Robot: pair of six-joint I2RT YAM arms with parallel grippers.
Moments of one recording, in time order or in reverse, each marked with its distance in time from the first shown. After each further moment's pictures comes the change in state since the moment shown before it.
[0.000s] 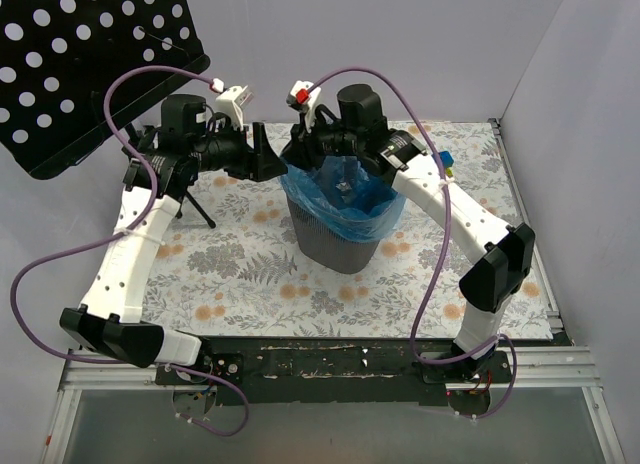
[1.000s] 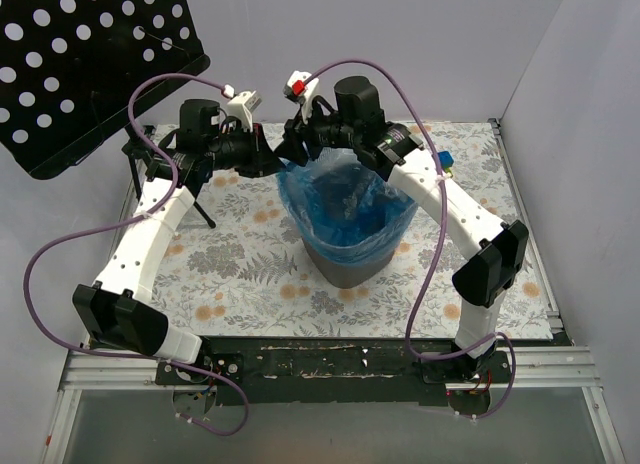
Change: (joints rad) left arm 0.008 0.059 -0.134 0.175 0.046 -0.032; right arm 0.006 0.063 0.098 -0.024 0.040 -0.012
